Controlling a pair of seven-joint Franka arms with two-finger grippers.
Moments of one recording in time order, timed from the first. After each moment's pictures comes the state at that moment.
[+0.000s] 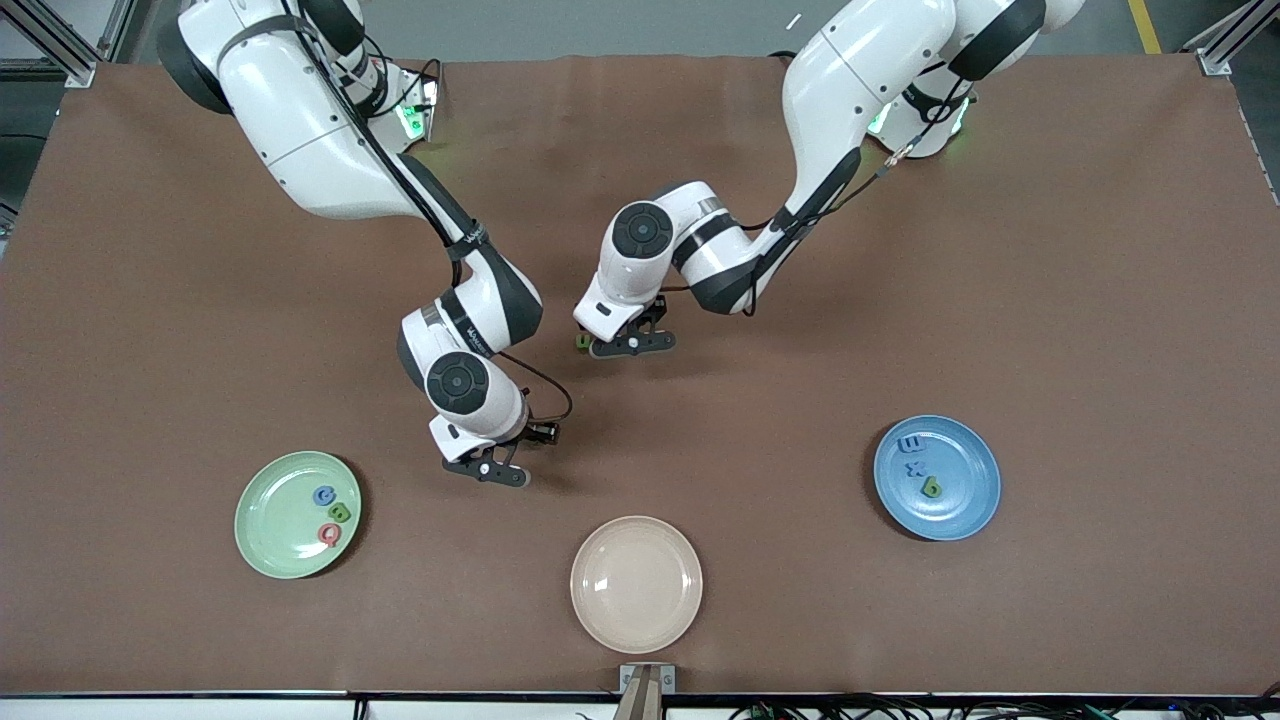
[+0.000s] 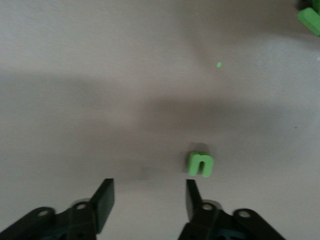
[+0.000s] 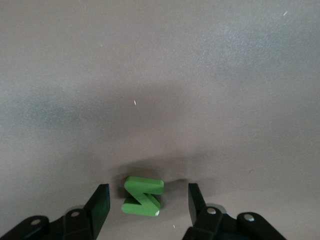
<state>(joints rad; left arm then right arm) -0.56 0.81 -0.41 -1.55 0.18 2.40 -1.12 0.33 0.82 0.18 -1.50 -0.12 2.25 0.77</state>
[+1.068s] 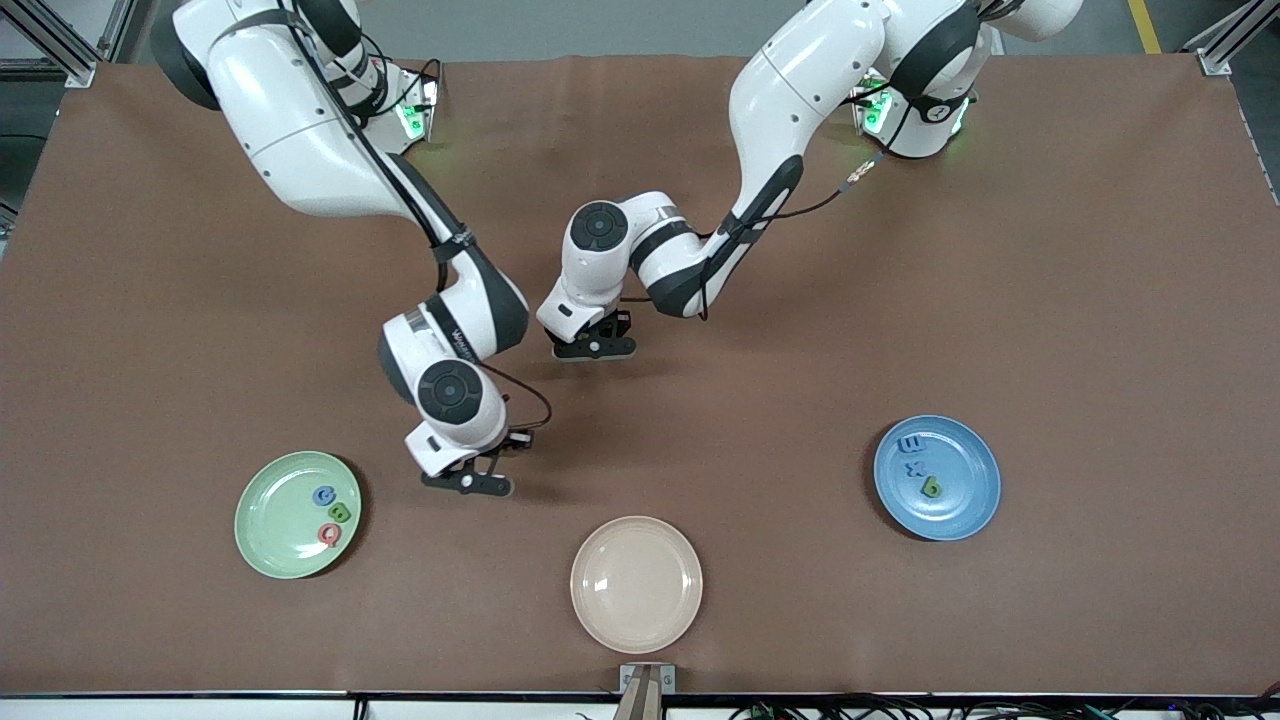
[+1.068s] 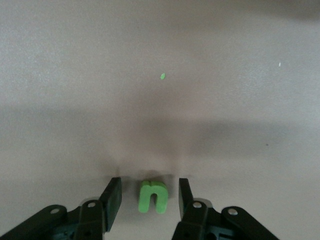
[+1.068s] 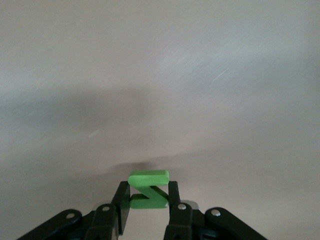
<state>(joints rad) -0.79 0.94 -0.20 -1.37 0.18 2.45 -1.12 0.30 0.81 0.15 -1.39 -0.27 2.08 0.63</state>
